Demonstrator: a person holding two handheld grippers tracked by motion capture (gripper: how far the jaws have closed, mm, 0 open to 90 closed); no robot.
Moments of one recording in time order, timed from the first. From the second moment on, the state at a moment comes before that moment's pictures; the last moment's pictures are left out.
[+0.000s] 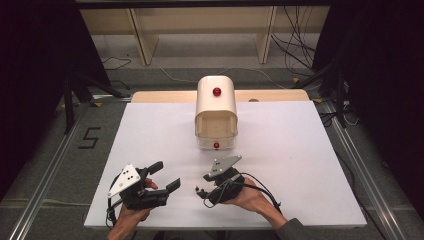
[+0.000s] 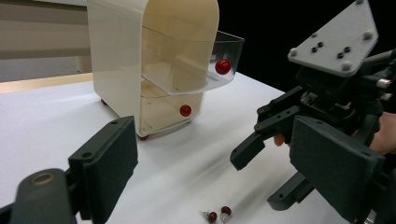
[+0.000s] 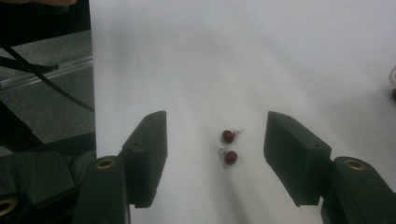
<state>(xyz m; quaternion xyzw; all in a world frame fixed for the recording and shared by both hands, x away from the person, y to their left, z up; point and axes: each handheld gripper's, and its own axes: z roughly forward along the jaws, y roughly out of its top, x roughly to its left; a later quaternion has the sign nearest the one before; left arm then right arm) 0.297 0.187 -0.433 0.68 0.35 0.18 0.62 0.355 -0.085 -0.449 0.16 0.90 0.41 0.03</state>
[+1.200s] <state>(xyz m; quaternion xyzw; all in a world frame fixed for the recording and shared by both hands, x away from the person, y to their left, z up) 0.297 0.190 -0.432 0.68 0.35 0.17 0.62 0.369 -0.066 -0.476 0.15 0.93 0.32 0.03</state>
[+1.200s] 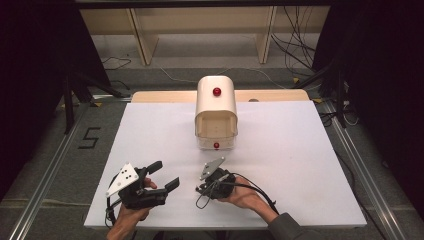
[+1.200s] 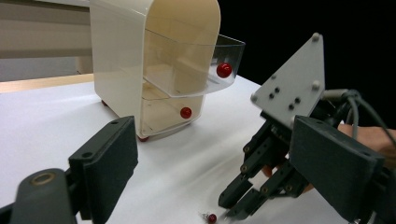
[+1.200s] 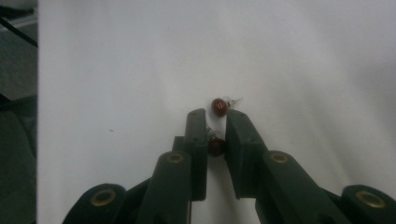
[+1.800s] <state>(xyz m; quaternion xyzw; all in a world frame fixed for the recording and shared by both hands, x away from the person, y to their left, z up) 0.298 0.190 -0.432 0.68 0.35 0.17 0.62 0.367 -0.081 -0.435 0.17 0.90 0.40 0.05</state>
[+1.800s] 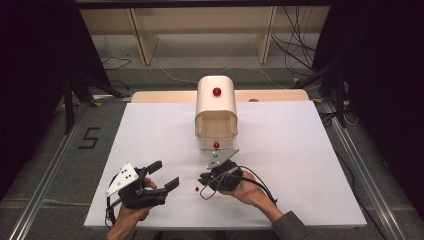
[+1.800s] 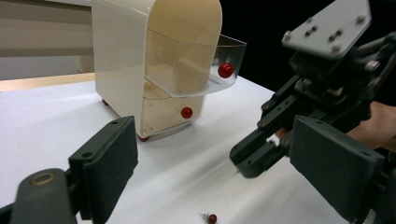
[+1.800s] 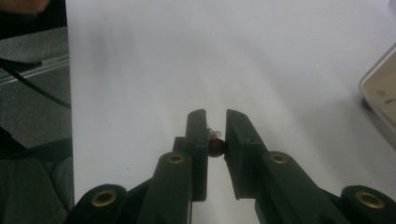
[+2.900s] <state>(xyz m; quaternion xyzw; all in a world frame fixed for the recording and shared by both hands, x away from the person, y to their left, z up) 0.299 0.190 -0.433 0.68 0.36 0.18 0.62 0.385 -0.095 -0.345 0.20 0.85 0.47 0.11</state>
